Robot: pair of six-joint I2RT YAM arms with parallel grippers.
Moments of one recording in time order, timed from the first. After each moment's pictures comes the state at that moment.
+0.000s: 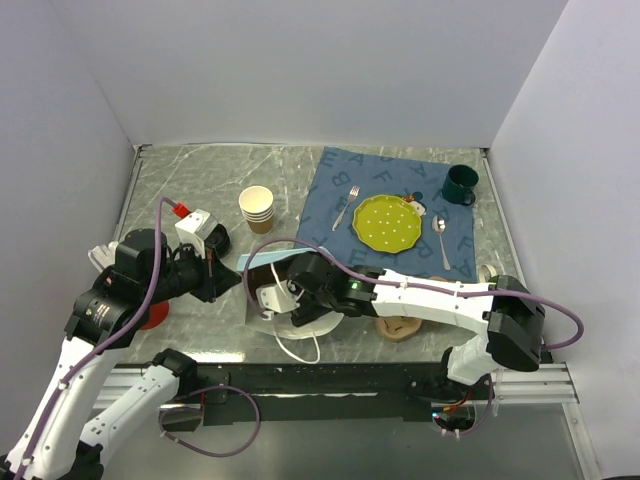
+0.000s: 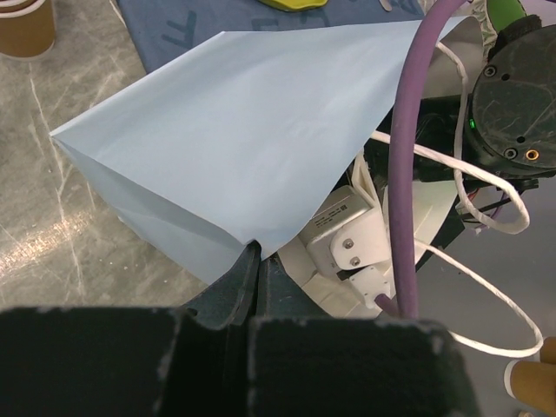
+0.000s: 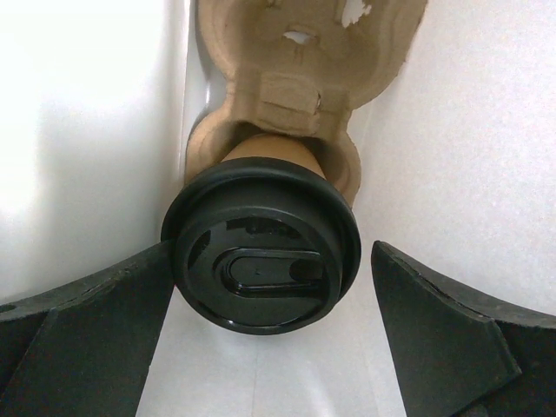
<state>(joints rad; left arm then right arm) -0.41 0.68 1.06 -0.91 0.40 -0.26 1.16 1.49 1.08 -0.43 0.21 -0.91</state>
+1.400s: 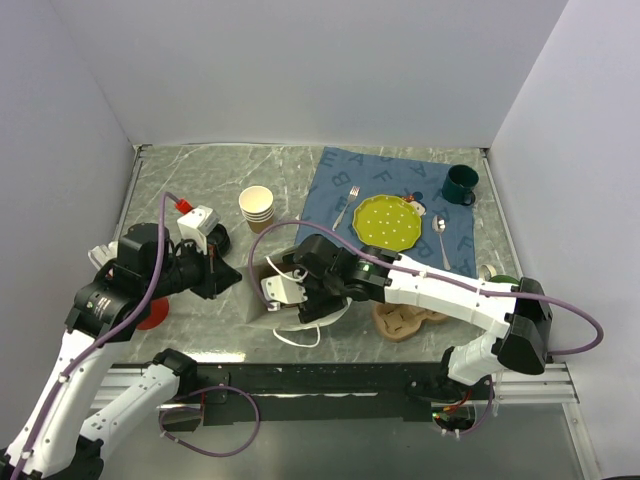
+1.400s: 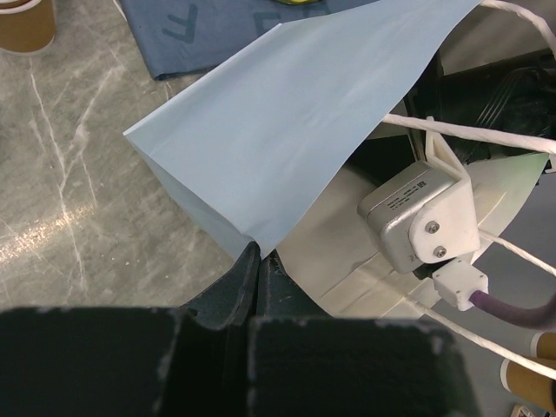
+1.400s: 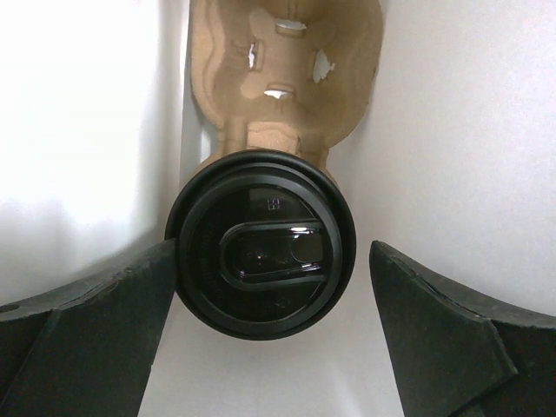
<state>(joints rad) -0.41 0.72 1.10 -0.93 0.39 -0.25 1.12 1.46 1.27 -0.75 0.07 -0.86</state>
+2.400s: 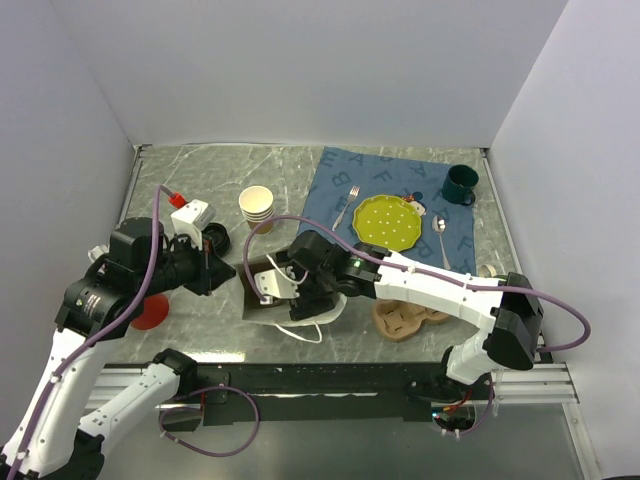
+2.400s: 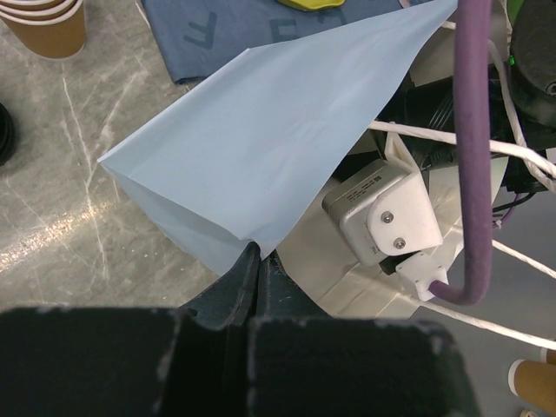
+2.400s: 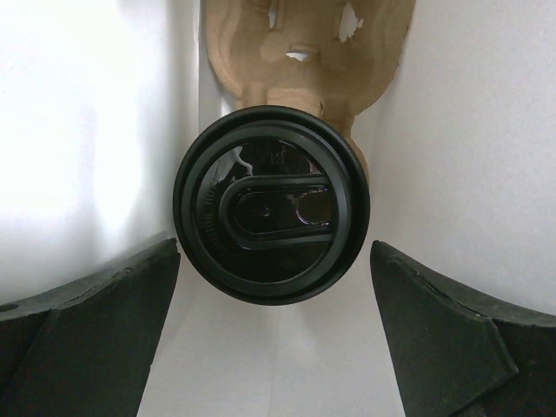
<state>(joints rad) -0.41 0.75 1.21 -1.01 0.35 -0.23 1.10 1.51 1.28 -0.69 -0.01 -0.82</state>
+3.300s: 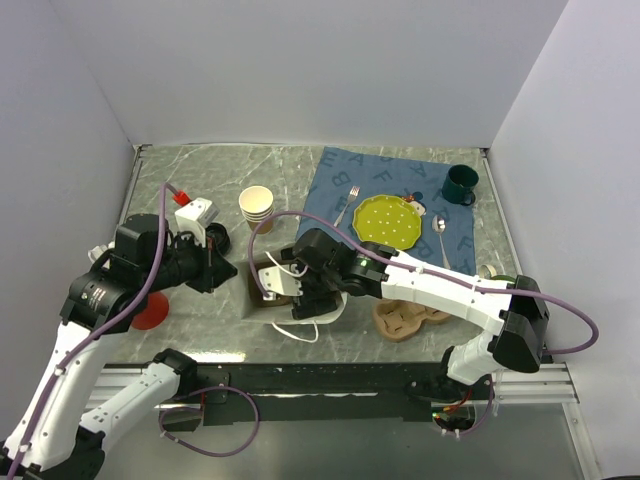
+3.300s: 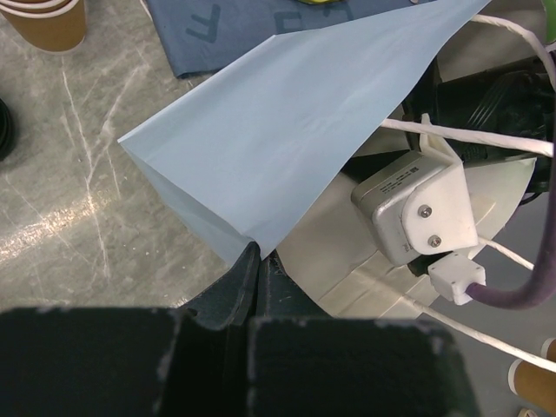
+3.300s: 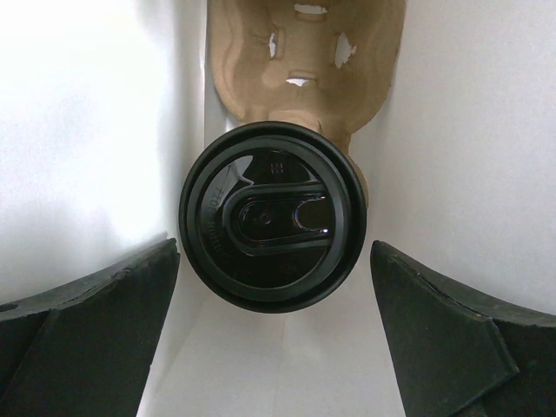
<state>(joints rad) -0.41 0.77 1.21 -1.01 0.34 -0.23 1.09 1.48 1.28 -0.72 -0.02 -0.77</state>
